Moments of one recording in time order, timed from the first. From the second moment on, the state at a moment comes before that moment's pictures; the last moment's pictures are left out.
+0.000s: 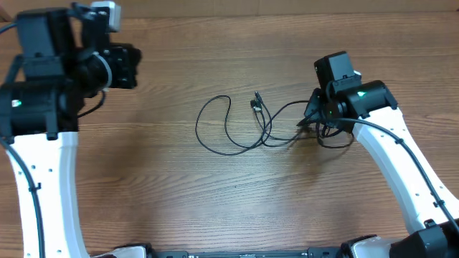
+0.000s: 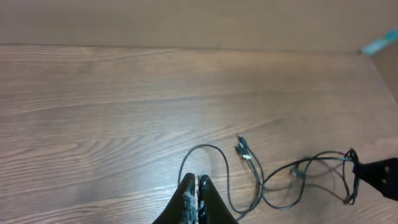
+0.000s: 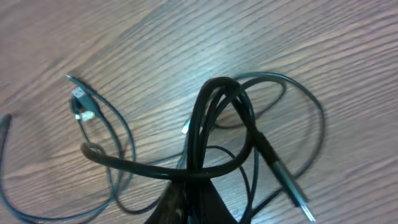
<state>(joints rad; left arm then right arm) 0.09 1.45 1.84 -1.11 0.43 -0.05 0.27 1.53 1.36 -1.04 0.13 0.65</state>
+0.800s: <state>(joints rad) -0.08 1.59 1.85 -1.18 0.60 0.08 0.28 1.53 1.35 -0.95 -0.36 0.30</state>
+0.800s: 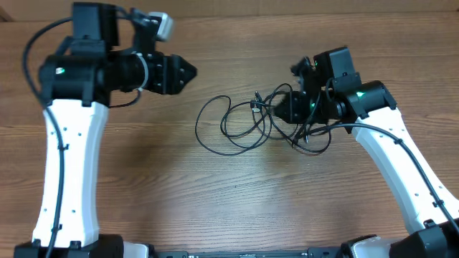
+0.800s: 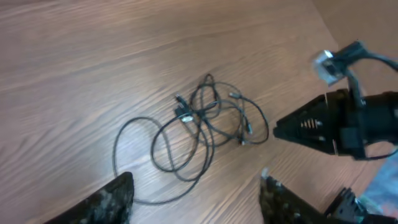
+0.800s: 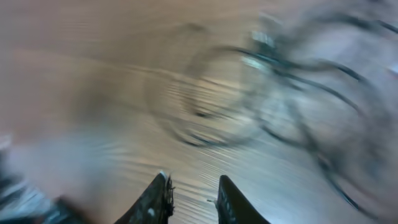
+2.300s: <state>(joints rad) -0.48 2.32 1.85 -0.88 0.27 0.47 0.09 1.53 1.35 -1.15 -0.15 0.51</state>
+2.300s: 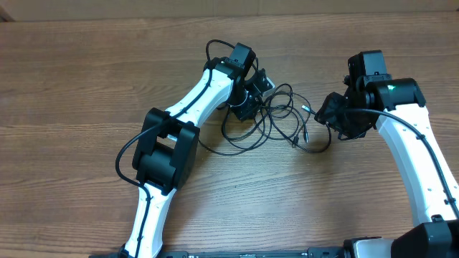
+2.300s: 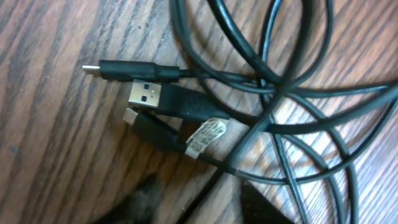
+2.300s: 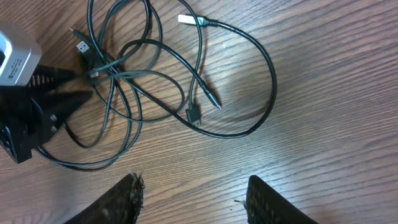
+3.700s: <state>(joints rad) -0.47 1.72 2.25 -1.28 0.45 0.31 0.09 1.53 1.36 -0.81 -1.07 0.15</state>
